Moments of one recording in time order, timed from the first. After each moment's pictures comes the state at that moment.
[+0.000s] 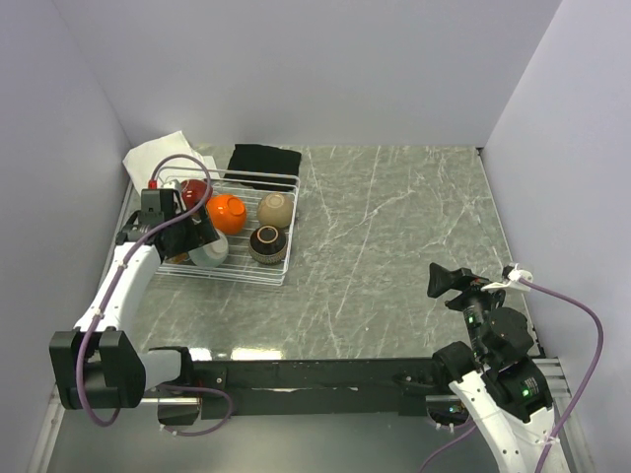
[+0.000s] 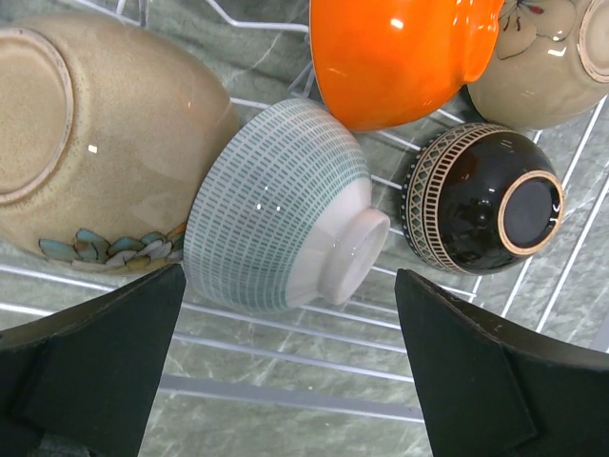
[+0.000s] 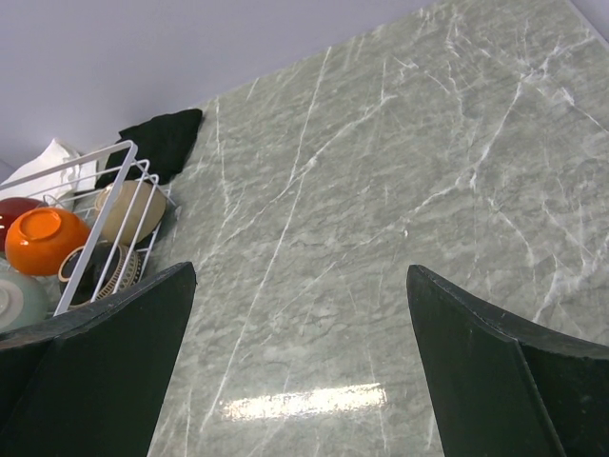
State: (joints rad) left arm 0.01 1.20 0.94 -0.60 0.08 -0.38; right arm 0.40 0.01 0.55 -0.65 0.39 0.47
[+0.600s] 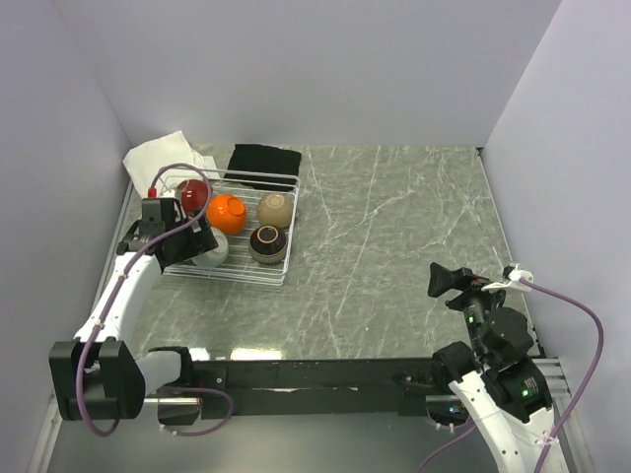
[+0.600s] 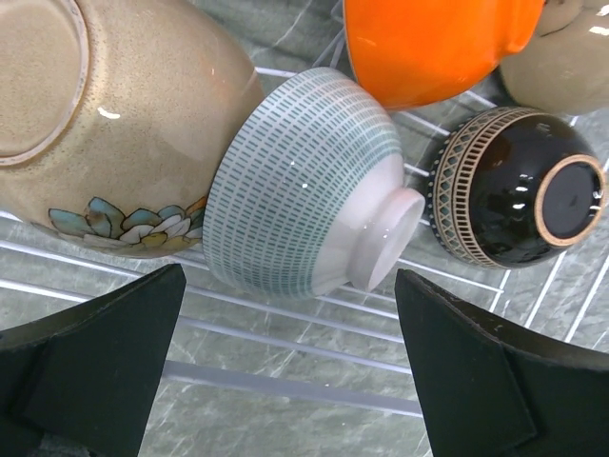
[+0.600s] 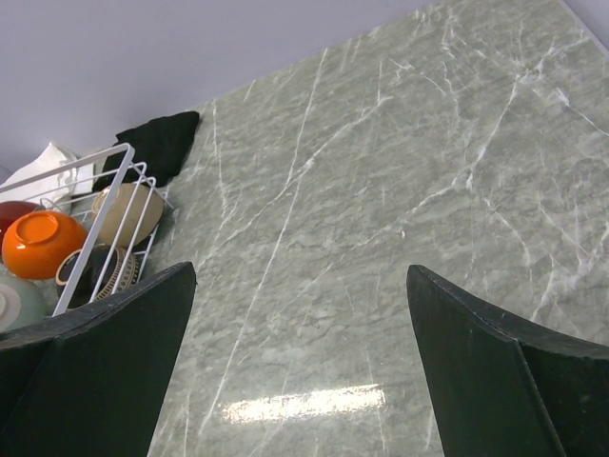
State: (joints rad) left arm 0.01 1.16 0.86 -0.58 0.06 -0.37; right arm 0.39 0.01 0.55 -0.65 0.39 0.47
